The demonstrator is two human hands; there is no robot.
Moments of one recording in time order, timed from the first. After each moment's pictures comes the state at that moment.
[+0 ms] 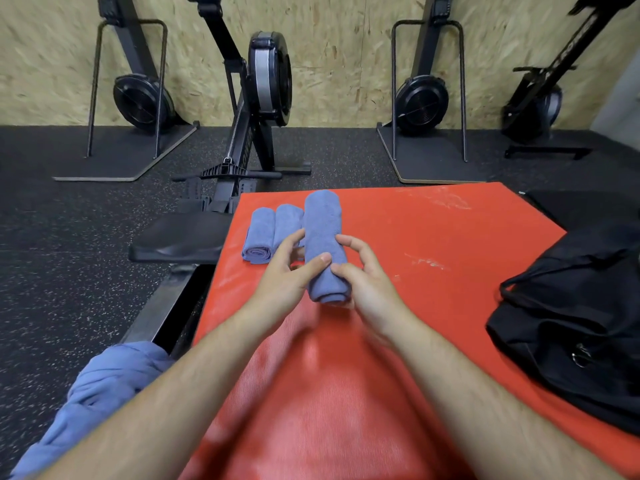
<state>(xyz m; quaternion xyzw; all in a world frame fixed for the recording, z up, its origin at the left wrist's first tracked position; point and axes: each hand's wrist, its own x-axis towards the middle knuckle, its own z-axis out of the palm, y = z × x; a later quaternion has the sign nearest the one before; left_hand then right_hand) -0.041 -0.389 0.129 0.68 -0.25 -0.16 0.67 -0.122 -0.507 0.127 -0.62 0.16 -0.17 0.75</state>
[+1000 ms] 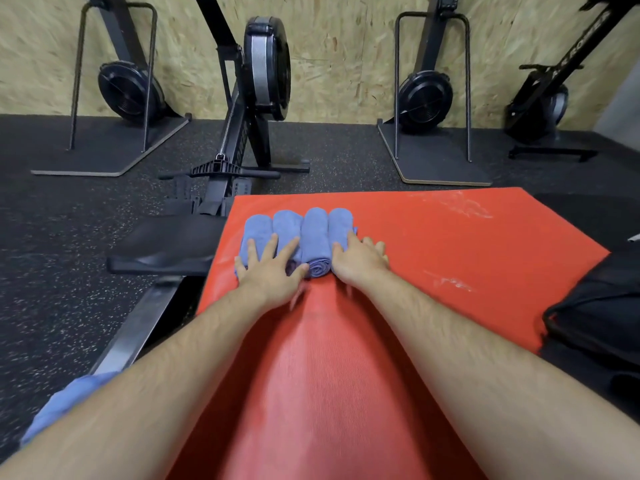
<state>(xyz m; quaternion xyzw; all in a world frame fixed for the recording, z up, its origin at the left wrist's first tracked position) 0.104 -0.424 0.066 0.95 -0.24 -0.07 0.16 0.033 -0.583 0.086 -0.91 0.35 -0.04 0.21</state>
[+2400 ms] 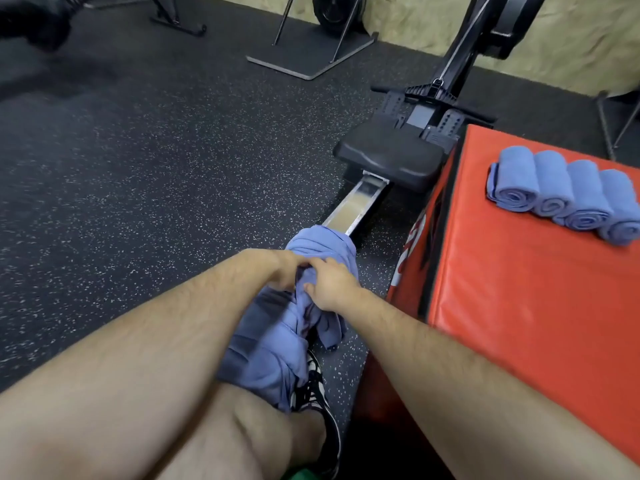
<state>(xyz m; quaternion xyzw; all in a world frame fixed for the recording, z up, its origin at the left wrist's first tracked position) 0.069 0.006 -0.003 0.92 -0.21 -0.32 -0.04 0.038 -0.126 -0.059 -0.97 -0.04 0.17 0.17</state>
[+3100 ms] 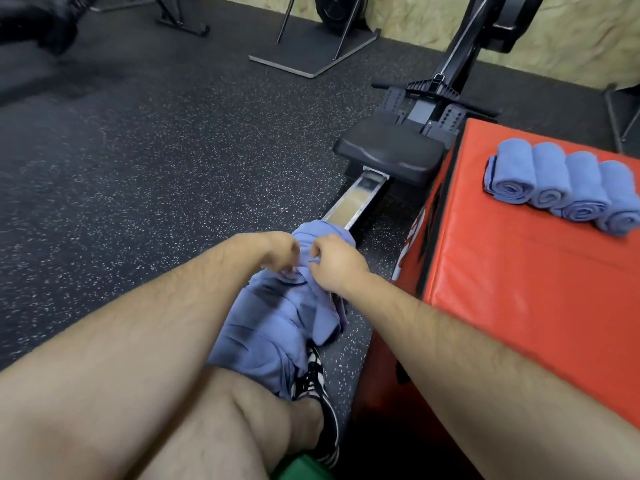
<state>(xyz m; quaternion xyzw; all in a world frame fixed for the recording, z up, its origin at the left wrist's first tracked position) 0.080 0.012 0.011 0.94 -0.17 -0.31 -0.03 0.035 -0.136 -0.012 -0.98 -0.05 0.09 0.16</state>
